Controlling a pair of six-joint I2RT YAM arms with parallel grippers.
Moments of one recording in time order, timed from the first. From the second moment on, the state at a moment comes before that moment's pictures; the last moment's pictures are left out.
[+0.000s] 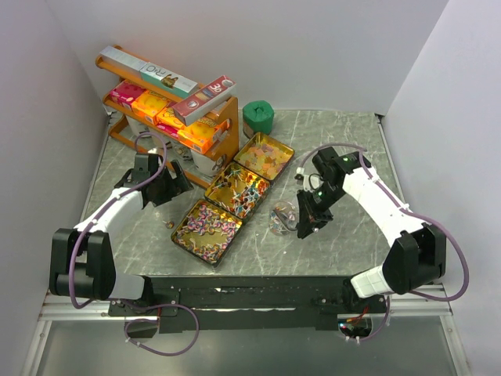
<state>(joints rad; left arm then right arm) -0.11 1.37 0.84 -0.32 0.15 -0.57 0.35 1.42 1.22 -1.36 -0.57 0.13</state>
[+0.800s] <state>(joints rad) -0.11 1.37 0.84 -0.32 0.13 -0.56 0.29 1.38 1.09 -1.35 -0.67 0.16</state>
